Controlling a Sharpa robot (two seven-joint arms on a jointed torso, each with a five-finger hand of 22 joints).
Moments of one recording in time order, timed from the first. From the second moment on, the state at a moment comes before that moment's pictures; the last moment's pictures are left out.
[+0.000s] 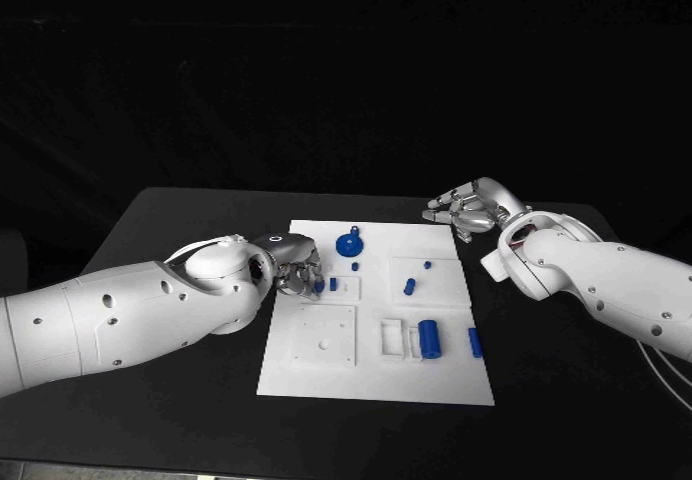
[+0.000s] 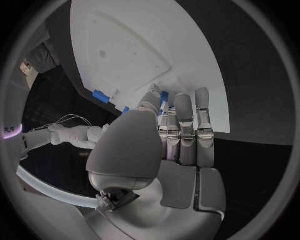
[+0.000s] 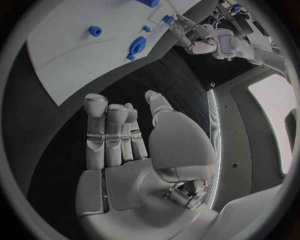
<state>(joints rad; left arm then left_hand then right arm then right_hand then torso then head) 1.36 -0.68 -0.23 1.45 -1.49 -0.18 -0.25 1.45 -0.09 0.02 0.09 0.09 1.13 0.09 0.06 0.06 1.43 0.01 0.07 0.07 1.28 -0.06 1.09 0.36 0.02 1.27 -0.08 0.08 1.31 1.08 -0.83 0.21 1.33 -1.01 -0.43 -0.01 1.25 -0.10 0.02 0.02 0.52 1.09 0.09 0.07 0.06 1.15 -0.01 1.03 0.95 1.43 -0.07 0.88 0.99 0.08 1.47 -0.09 0.57 1.31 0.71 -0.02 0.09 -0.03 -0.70</state>
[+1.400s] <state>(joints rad) 1.35 -0.68 -0.24 1.47 -1.55 -0.20 -0.25 1.46 -0.09 -0.01 0.03 0.08 1.20 0.06 0.06 0.06 1.46 -0.01 0.07 0.07 1.29 -0.07 1.11 0.37 0.02 1.28 -0.09 0.11 1.31 1.08 -0.83 0.21 1.33 -1.01 -0.43 -0.01 1.25 -0.10 0.03 0.02 0.52 1.09 0.09 0.07 0.06 1.15 -0.01 1.03 0.95 1.43 -0.07 0.88 0.99 0.08 1.47 -0.09 0.56 1.31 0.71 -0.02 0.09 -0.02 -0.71</state>
